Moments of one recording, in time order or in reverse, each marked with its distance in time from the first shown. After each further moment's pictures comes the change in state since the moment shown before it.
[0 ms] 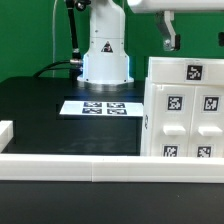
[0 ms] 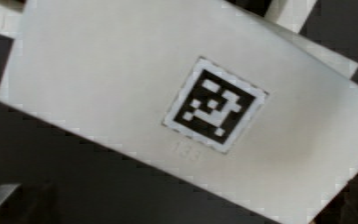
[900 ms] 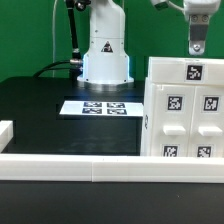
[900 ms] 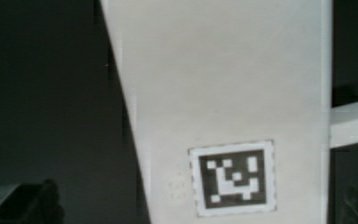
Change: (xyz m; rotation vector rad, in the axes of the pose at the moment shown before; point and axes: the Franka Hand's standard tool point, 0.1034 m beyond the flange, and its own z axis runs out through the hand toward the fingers) arm -0.013 -0.005 0.011 -0.037 -0.101 -0.924
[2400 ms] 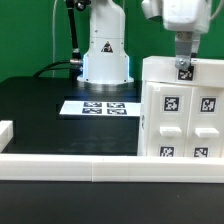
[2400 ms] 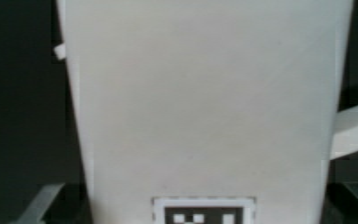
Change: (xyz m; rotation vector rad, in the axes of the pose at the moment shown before) arm -0.007 -0.003 0.015 0.010 -0.011 0.391
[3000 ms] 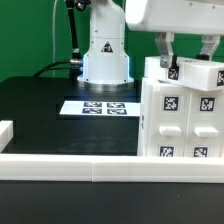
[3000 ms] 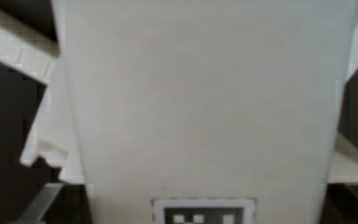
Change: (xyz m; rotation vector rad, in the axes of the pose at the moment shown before) arm -0.001 -0.005 0.002 0.006 0.008 0.706
